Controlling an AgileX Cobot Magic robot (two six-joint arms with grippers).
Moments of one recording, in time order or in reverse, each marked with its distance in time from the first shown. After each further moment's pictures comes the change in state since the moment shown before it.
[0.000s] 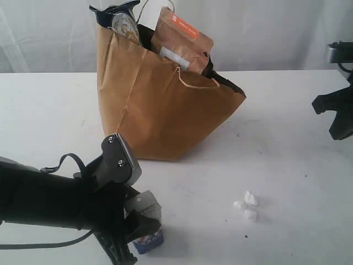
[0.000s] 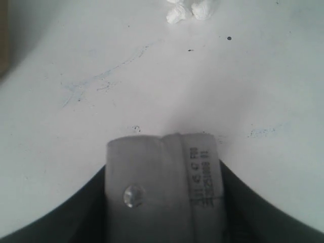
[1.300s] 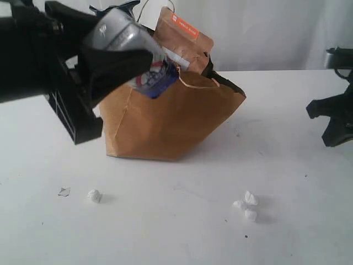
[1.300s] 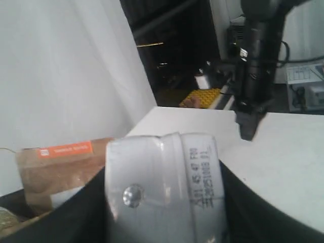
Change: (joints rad) left arm 0.000 -0.495 -0.242 0.002 -0.081 0.004; right arm 0.000 -0.004 0.073 0.059 -0.056 0.000
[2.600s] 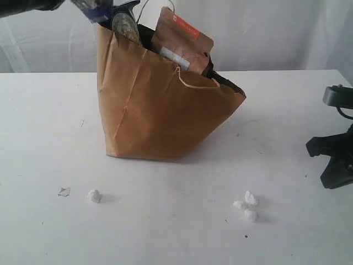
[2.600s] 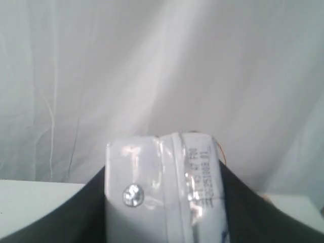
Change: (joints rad) left arm 0.259 0.408 -0.372 0.751 -0.421 -1.428; right arm 0.000 -0.126 0.230 0.076 0.001 0.005
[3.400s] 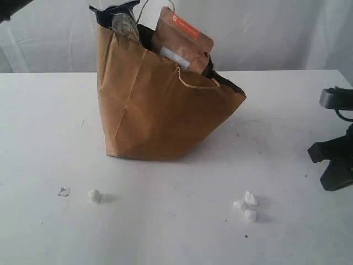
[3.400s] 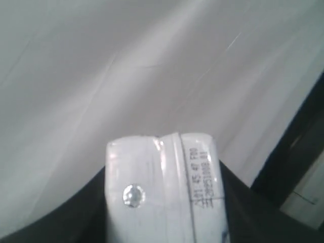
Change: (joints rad) left arm 0.236 0.184 0.000 1.519 -0.546 -1.776; right arm 0.000 0.000 0.000 0.002 0.018 -0.102
